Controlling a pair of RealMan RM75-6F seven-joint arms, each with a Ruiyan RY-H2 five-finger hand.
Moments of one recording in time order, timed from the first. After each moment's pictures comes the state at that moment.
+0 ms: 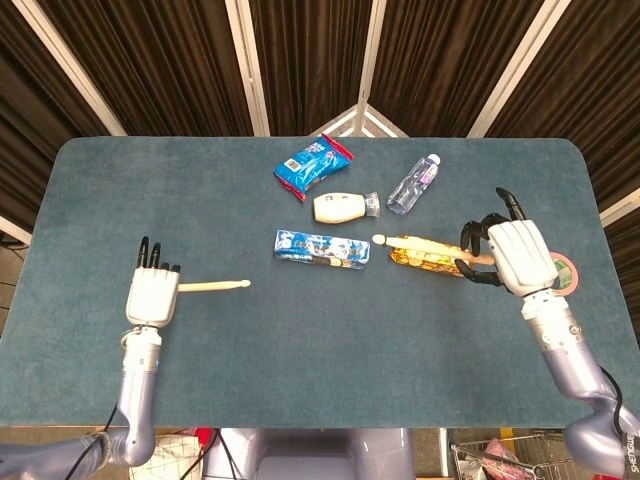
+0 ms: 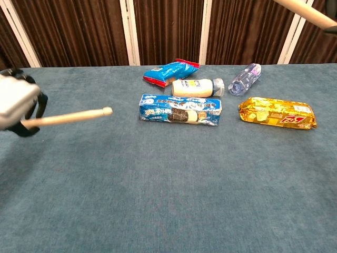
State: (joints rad) left arm -0.52 -1.75 -0.12 -1.33 1.11 1.47 0.92; right arm 0.54 -1.02 0.27 -1.76 -1.30 1.15 0.00
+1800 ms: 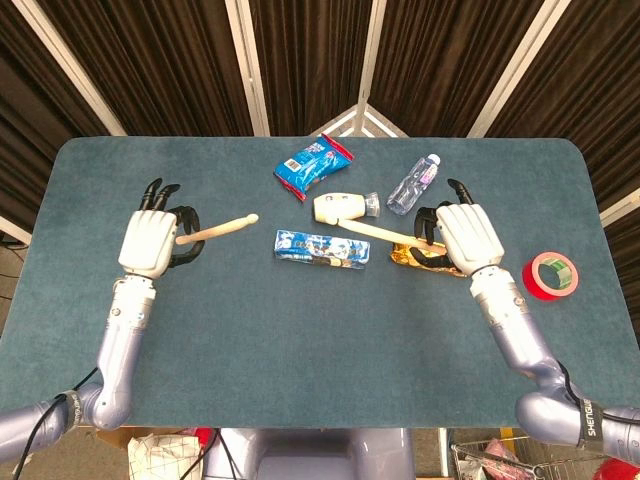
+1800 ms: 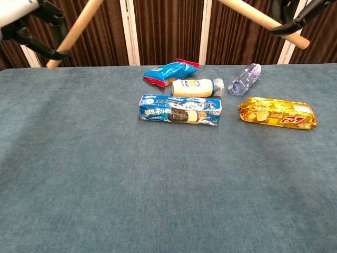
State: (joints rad) left arm -0.63 -1.49 -0.35 -1.62 1.09 1.25 0.45; right arm 0.75 -1.07 0.34 -1.89 -0.91 1.03 -0.26
